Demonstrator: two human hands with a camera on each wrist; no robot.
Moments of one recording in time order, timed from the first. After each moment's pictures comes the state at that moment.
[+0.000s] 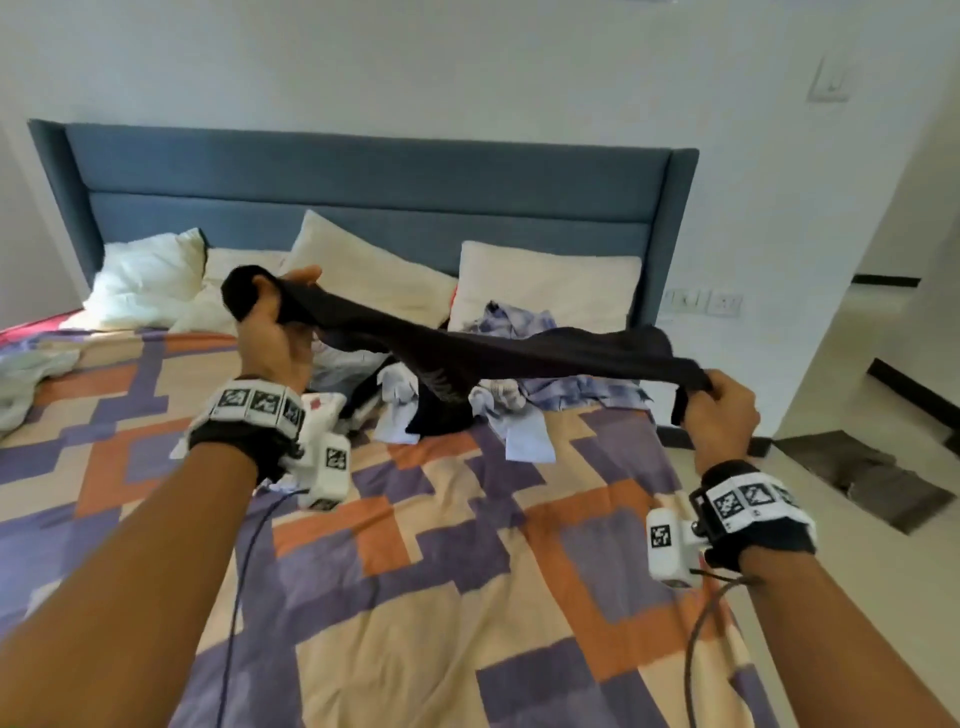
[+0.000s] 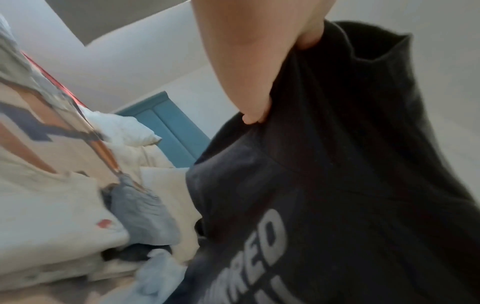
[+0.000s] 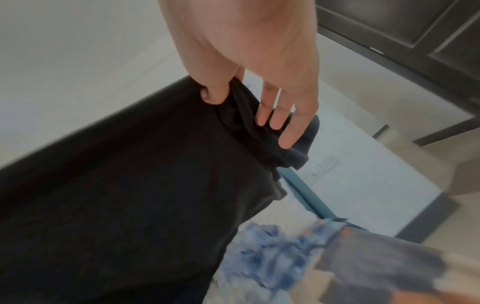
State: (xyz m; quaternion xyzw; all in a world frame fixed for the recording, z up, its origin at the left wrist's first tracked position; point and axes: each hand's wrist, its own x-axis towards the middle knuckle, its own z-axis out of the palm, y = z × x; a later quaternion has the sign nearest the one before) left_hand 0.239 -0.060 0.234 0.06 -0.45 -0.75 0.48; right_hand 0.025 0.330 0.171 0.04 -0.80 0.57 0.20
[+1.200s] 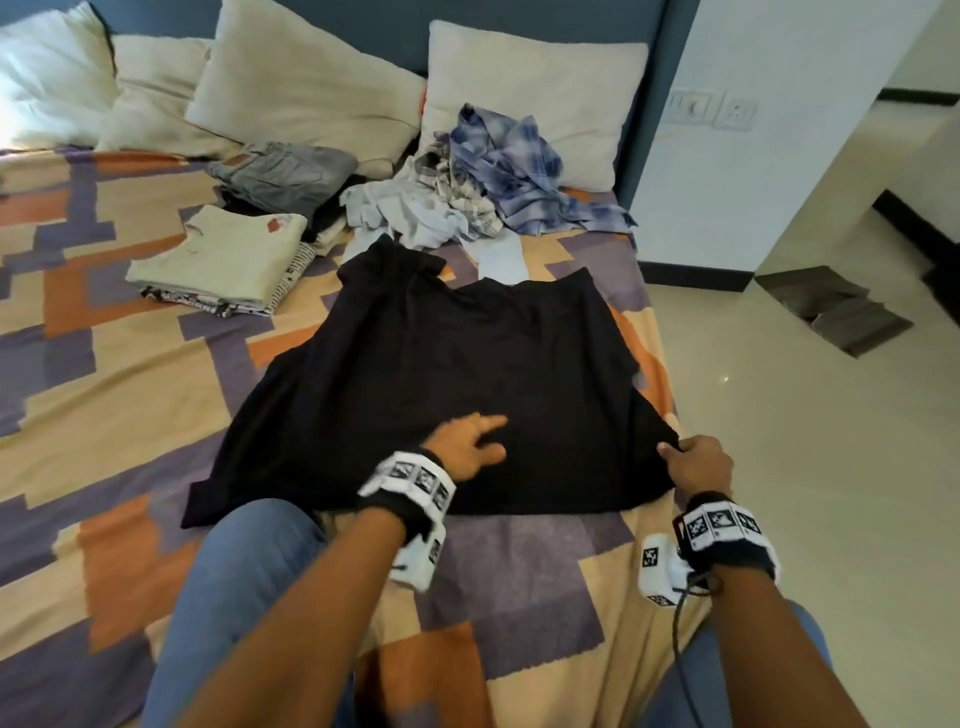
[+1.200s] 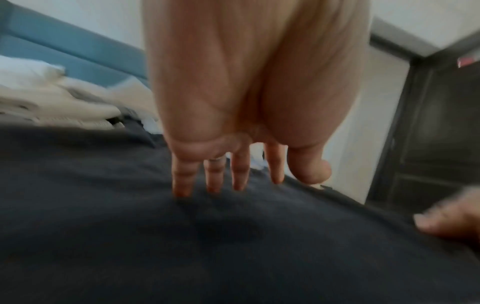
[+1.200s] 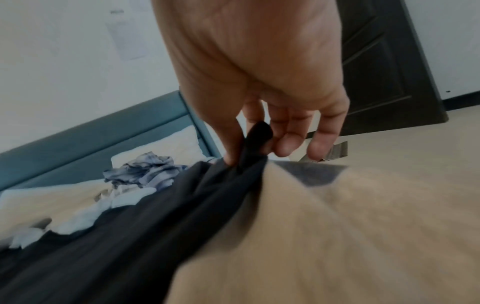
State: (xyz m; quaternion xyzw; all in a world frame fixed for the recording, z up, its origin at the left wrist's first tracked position) left_hand 0.276 0.185 -0.012 0.12 -0.92 -0.34 -0.17; right_hand 0.142 0.467 -0.035 -0.12 -0.92 0.36 -0.08
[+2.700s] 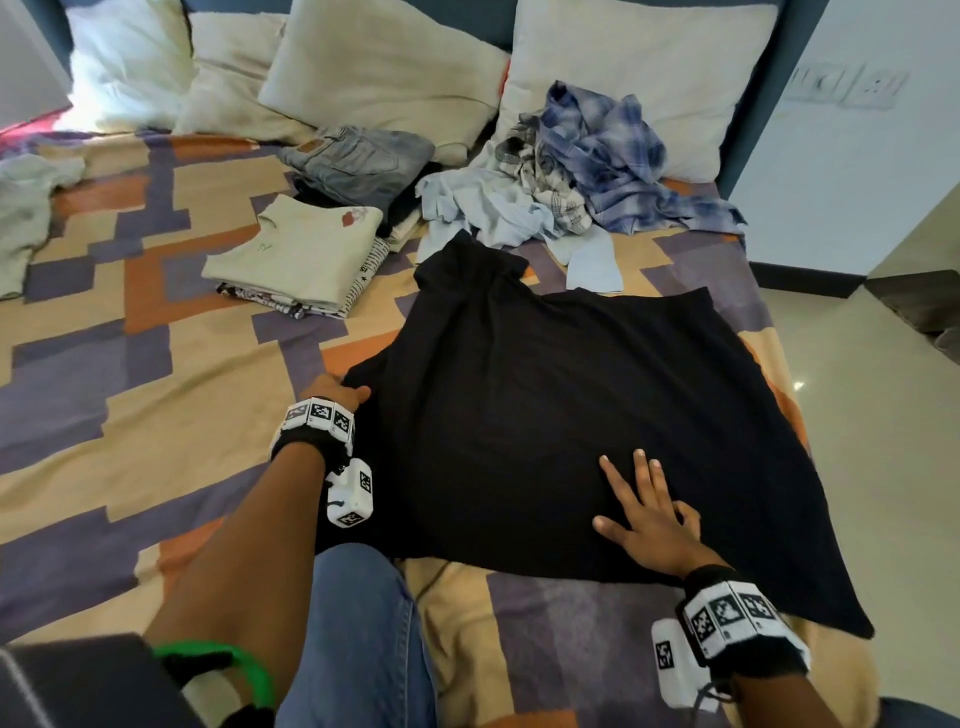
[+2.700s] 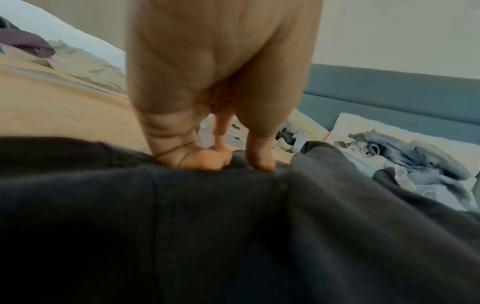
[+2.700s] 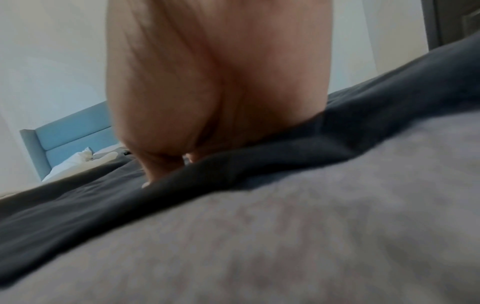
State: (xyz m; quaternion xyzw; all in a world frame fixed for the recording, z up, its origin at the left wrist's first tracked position) left_hand 0.302 -0.091 -0.050 0.53 -0.77 -0.34 -0.01; right_hand 0.191 0.332 -0.067 0.28 -0.90 0.05 -0.33
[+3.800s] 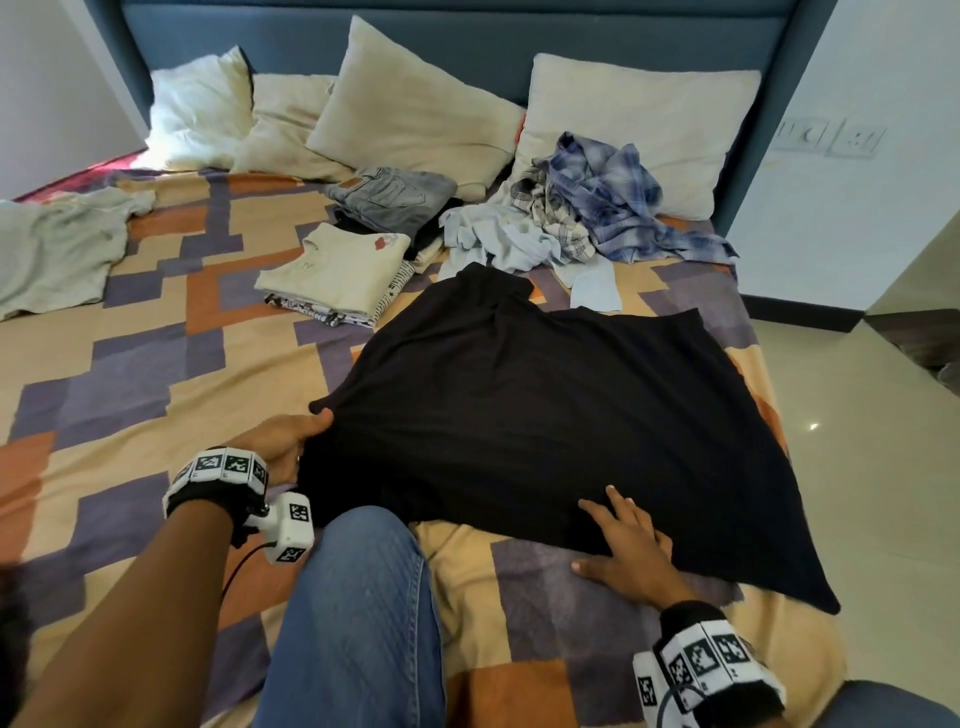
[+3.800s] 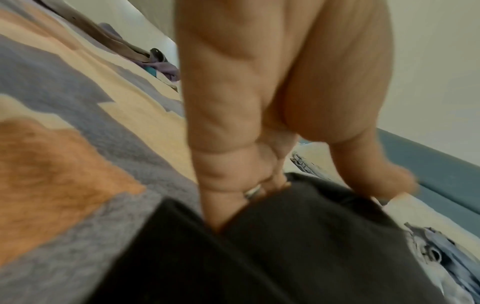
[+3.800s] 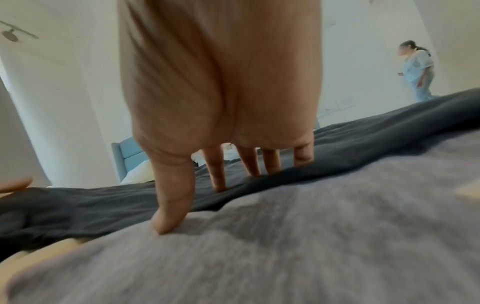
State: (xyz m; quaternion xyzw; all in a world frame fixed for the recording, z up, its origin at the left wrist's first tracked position) left_hand 0.442 -0.056 0.012 0.46 -0.55 -0.70 -0.01; right_hand 0.261 0.344 -0.038 0.30 -0.90 0.11 -0.30
